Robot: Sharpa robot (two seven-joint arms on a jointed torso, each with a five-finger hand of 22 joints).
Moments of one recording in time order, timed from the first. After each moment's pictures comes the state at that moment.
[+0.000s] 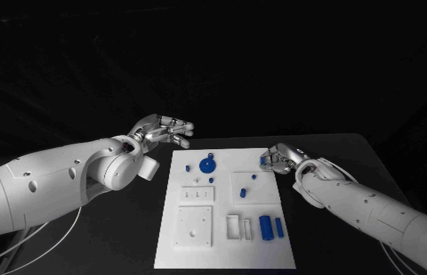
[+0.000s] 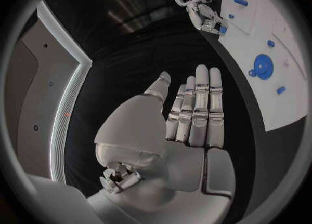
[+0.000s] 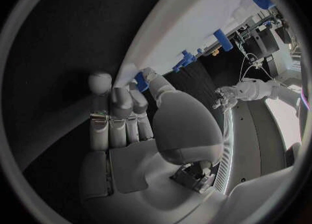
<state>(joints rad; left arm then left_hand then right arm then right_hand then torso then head) 1.37 -0.79 -0.16 1.42 -0.19 -0.22 0.26 1.30 0.05 0.08 -0.04 0.05 0.99 0.15 0.07 0.07 1.18 0.10 0.06 0.06 1.24 0.05 0.40 0.12 0.05 0.99 0.03 0.55 0.27 0.90 -0.60 0.31 0.90 -1.47 -0.38 0.12 1.26 -0.06 0.18 -0.17 0.20 1.08 0.10 0.06 0.06 1.30 0.00 1.07 1.20 1.45 -0.07 1.04 1.09 0.07 1.47 -0.10 0.53 1.31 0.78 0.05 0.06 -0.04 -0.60</state>
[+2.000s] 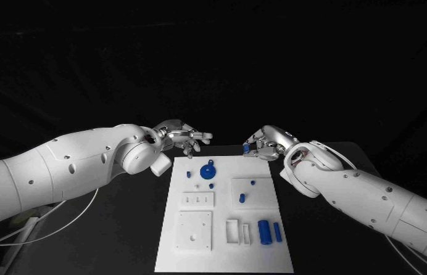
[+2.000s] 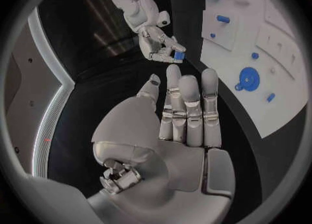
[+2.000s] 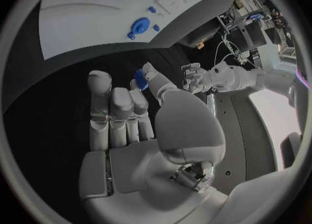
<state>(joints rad) 1.41 -0.68 -0.16 1.27 -0.35 -0.04 -0.04 1.16 0.03 0.00 -0.02 0.10 1.22 0.02 0.08 0.35 1.47 -0.05 0.42 0.26 1.31 -0.10 1.08 0.50 0.04 1.01 -0.12 1.00 0.59 0.98 -0.66 0.31 1.28 -1.49 -0.33 -0.06 1.27 -0.03 0.33 -0.20 0.08 1.22 0.07 0.06 0.07 1.32 -0.03 1.07 1.21 1.45 -0.09 1.04 1.10 0.07 1.46 -0.11 0.54 1.31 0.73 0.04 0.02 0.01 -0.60</state>
